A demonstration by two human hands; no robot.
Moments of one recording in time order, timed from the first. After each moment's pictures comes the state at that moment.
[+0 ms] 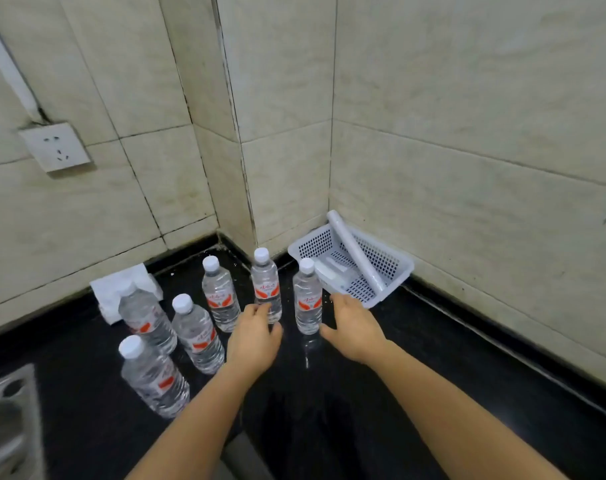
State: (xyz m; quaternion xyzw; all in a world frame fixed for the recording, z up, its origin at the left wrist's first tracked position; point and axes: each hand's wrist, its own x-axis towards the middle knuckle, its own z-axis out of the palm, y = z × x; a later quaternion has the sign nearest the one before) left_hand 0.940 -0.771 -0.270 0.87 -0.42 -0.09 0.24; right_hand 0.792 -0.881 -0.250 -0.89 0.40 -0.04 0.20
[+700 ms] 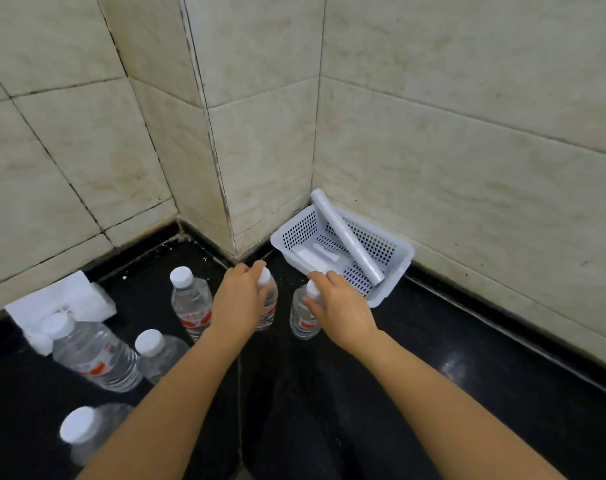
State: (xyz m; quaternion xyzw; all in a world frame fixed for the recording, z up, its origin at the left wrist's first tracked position) left_hand 1.035 -0.861 -0.273 0.83 -0.52 -0.04 0.22; right_hand 0.868 -0.925 -0.272 -0.89 0.40 -0.16 0.17
